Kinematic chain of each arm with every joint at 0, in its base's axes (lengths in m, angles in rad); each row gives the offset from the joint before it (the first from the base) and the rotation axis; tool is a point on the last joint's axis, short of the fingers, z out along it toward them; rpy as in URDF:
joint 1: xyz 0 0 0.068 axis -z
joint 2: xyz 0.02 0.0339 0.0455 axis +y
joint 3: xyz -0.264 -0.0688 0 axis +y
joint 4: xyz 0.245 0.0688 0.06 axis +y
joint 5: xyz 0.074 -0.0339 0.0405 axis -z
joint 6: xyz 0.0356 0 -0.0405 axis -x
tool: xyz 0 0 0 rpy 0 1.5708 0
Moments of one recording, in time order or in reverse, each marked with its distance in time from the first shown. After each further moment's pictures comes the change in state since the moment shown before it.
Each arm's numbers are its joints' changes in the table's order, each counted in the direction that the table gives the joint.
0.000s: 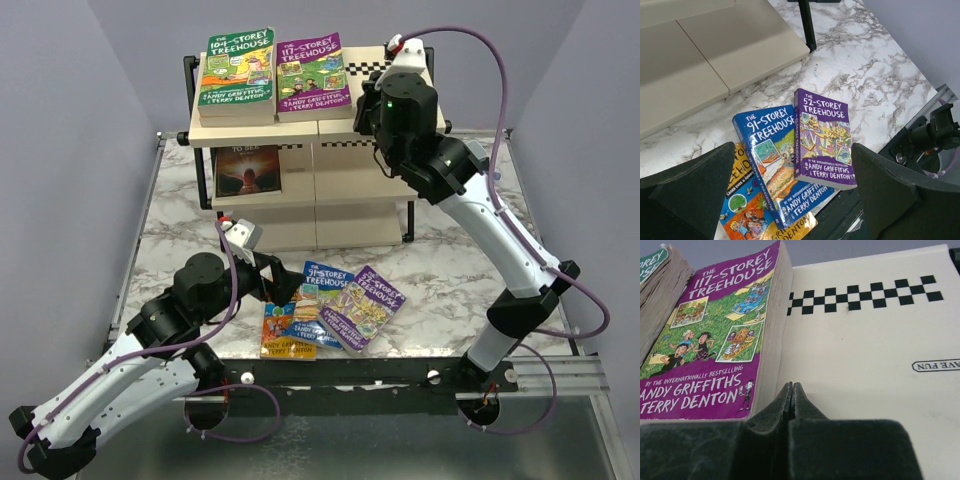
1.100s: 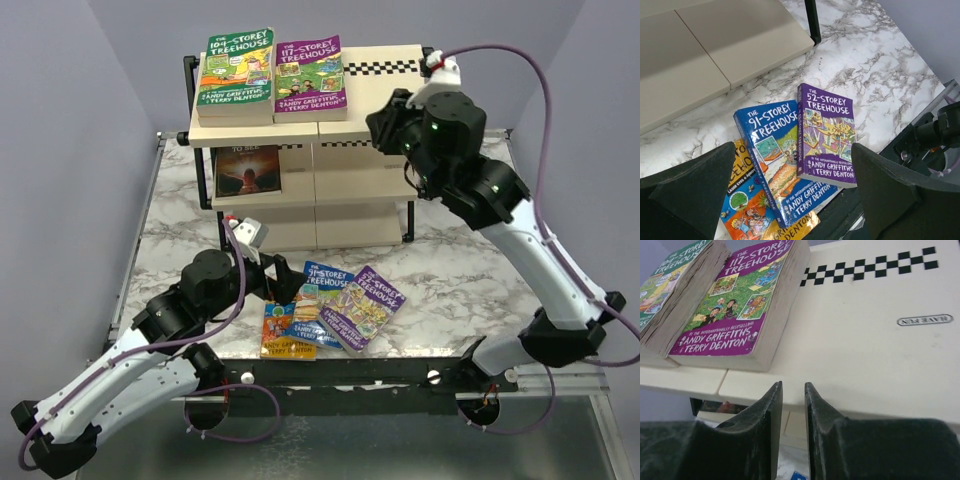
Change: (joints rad) left arm 0.000 0.032 0.000 0.000 -0.002 0.000; right arm 0.006 -0.184 0.161 0.032 -0.159 -0.078
